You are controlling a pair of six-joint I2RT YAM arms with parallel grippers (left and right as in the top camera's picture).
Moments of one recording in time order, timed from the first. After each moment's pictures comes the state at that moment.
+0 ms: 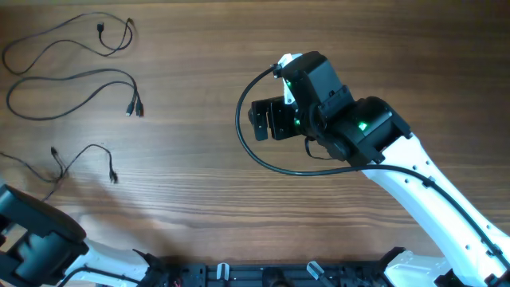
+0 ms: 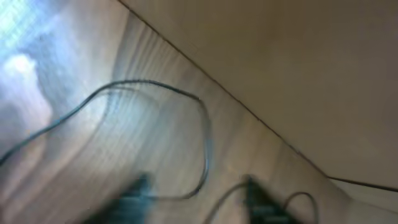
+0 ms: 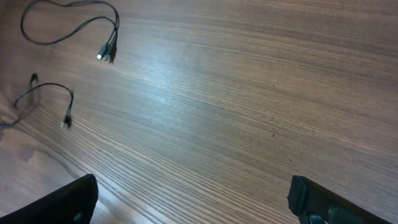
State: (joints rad) left arm 0.85 1.82 1.48 -0.58 -0.36 -1.25; right arm 0.67 1.47 1.51 -0.93 -0.03 0.40
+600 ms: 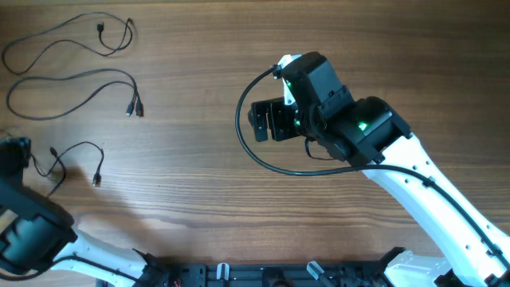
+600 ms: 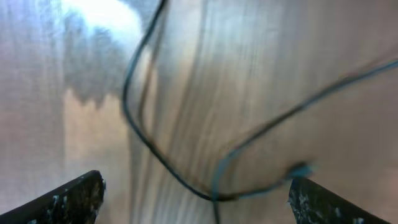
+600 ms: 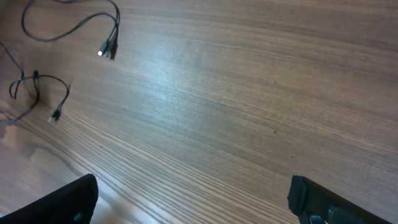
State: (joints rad) left arm 0.86 1.94 1.49 -0.97 -0.17 -0.81; right arm 0.67 1.47 1.51 -0.94 -0.04 0.41
